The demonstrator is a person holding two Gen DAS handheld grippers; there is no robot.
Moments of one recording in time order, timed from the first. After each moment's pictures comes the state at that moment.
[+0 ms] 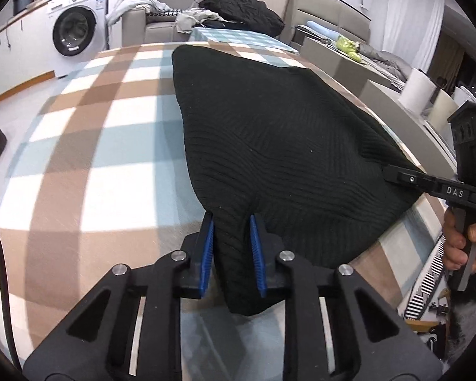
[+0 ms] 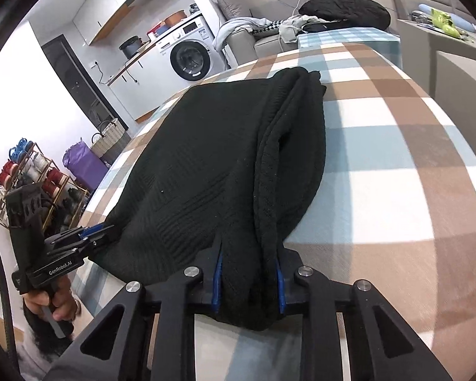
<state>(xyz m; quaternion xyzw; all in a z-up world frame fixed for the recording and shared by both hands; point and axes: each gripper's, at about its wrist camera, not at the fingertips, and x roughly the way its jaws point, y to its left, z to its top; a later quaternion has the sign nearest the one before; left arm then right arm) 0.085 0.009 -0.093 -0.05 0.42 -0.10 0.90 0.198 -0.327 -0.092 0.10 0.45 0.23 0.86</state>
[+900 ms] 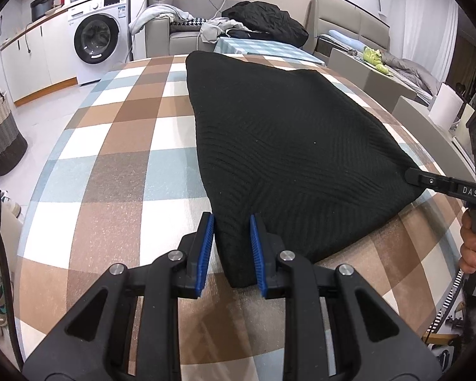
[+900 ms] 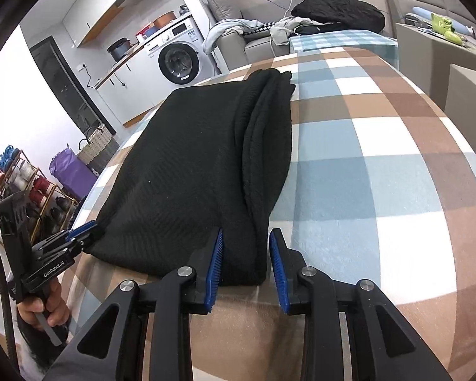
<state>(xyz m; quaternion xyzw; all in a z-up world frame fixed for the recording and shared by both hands) 0.116 0.051 -0.098 -0.04 0.40 -0.05 0.91 0.230 -0.305 -0.092 0.10 0.45 0.20 0.86</state>
